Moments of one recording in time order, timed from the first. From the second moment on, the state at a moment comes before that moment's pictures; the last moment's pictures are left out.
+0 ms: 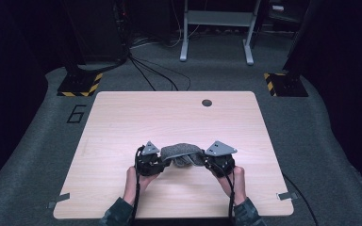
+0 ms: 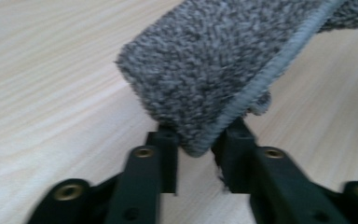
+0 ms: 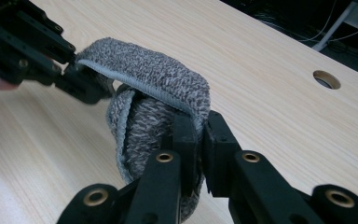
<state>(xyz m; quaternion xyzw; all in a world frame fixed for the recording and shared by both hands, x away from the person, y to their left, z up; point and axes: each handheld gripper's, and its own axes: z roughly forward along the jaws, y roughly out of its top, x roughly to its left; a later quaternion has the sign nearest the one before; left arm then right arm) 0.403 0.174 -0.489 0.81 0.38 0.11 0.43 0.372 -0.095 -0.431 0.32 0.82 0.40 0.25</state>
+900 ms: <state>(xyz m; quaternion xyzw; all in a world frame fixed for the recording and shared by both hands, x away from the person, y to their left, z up) 0.400 0.182 -0.411 0.81 0.34 0.21 0.43 0.384 -0.101 -0.475 0.37 0.82 0.41 0.15</state>
